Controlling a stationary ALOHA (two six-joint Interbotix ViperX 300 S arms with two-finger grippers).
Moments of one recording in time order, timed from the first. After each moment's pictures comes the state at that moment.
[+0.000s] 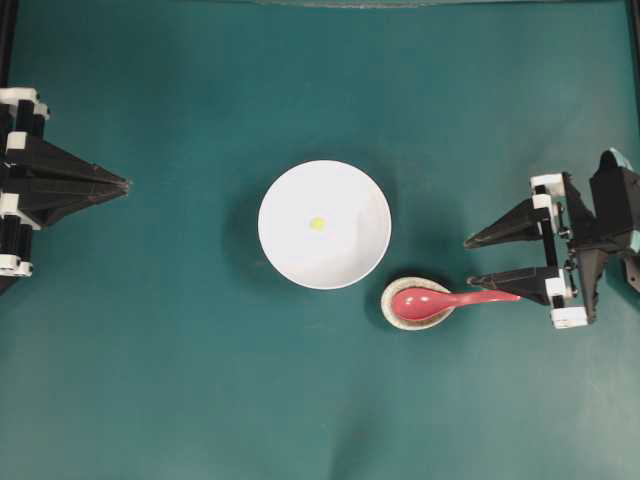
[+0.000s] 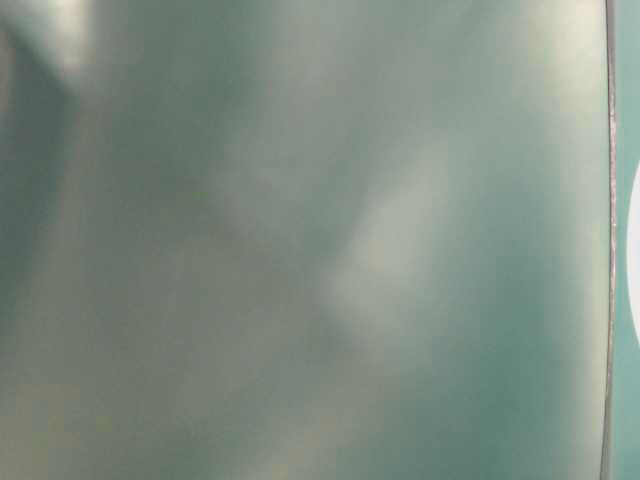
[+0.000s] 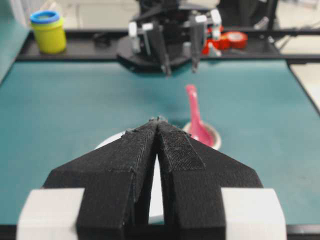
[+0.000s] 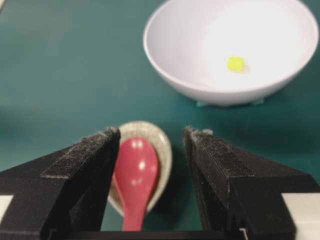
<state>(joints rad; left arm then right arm) 0.00 -0.96 1.18 0.02 -0.20 0.00 0.17 -0.41 1.33 0.17 -0.65 0.08</state>
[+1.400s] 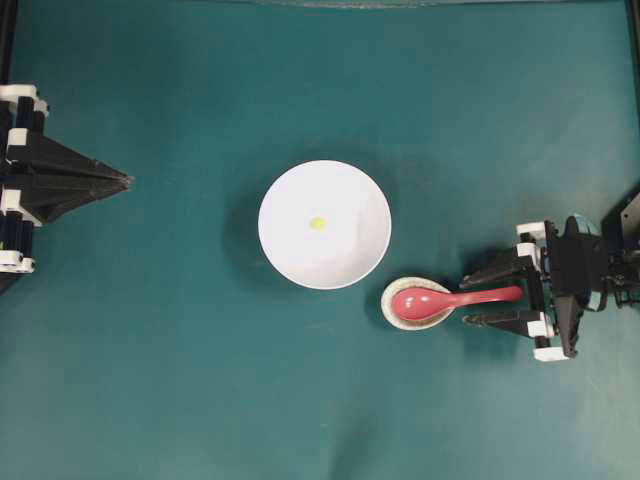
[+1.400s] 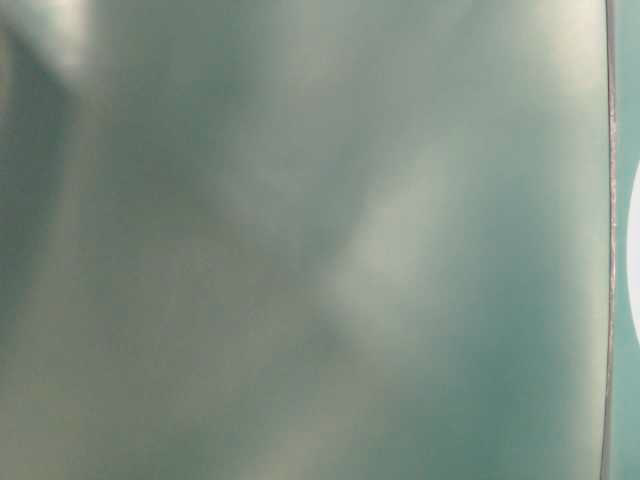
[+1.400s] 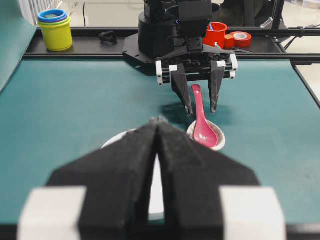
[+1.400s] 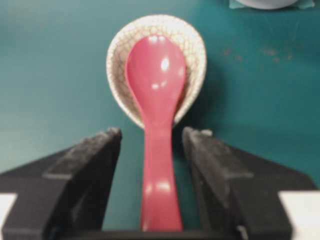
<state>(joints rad) 0.02 -0.96 1.18 0.02 -0.19 0.00 0.44 0.10 1.35 0.38 -1.05 0.06</state>
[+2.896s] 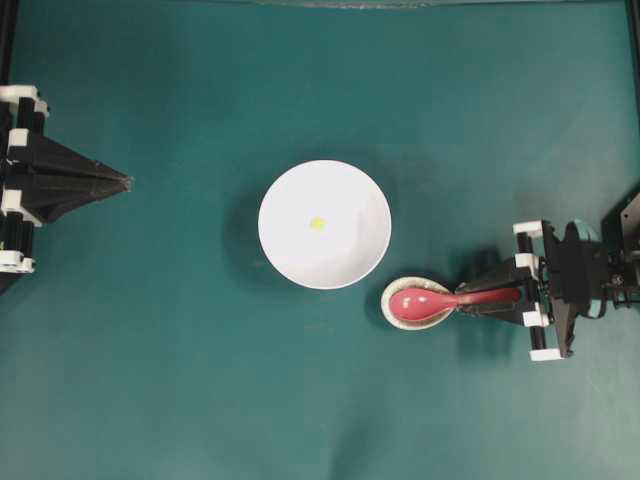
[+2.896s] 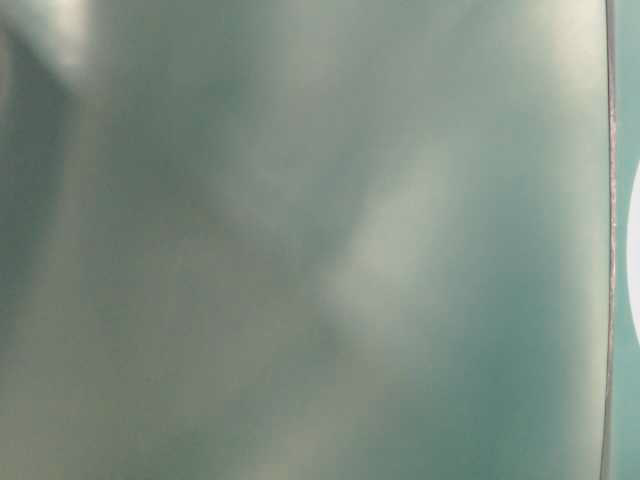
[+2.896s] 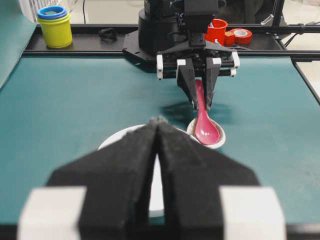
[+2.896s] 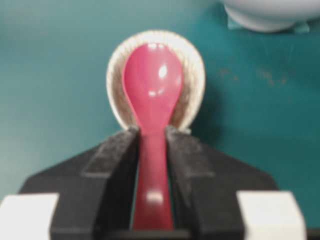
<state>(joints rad) 0.02 -0.96 1.18 0.02 -0.18 0.00 0.44 0.06 1.34 0.41 -1.04 -0.02</state>
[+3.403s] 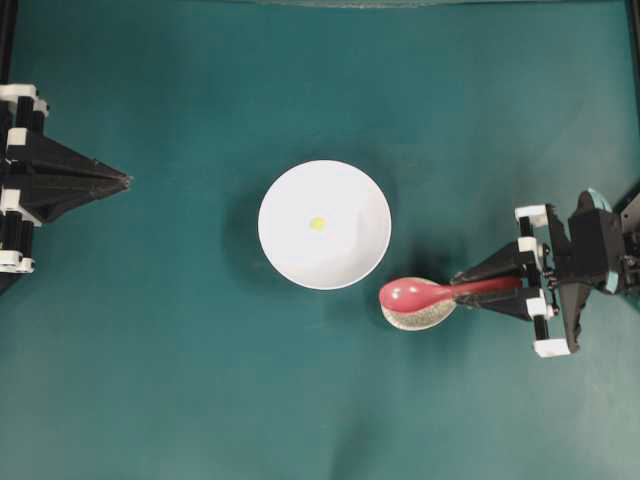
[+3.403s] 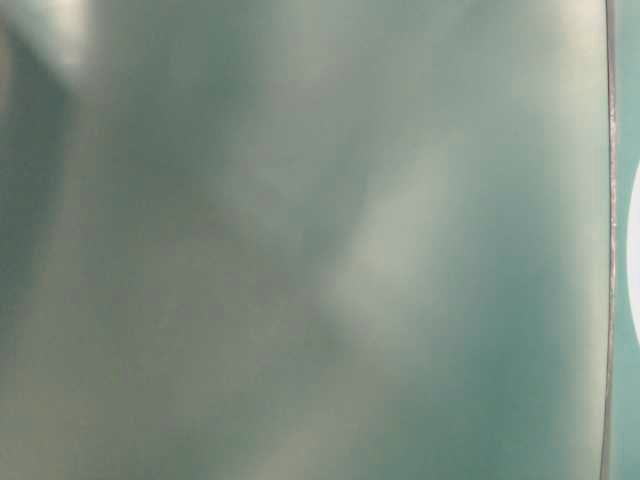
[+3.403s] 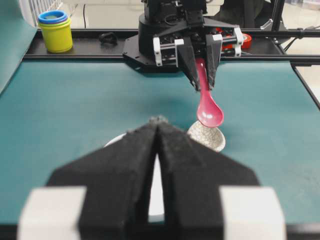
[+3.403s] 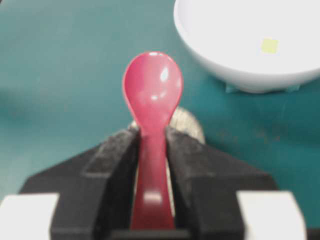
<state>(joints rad) 0.02 -0.96 1.18 0.02 -0.20 0.00 0.34 -0.29 1.27 0.41 -0.70 -0.08</state>
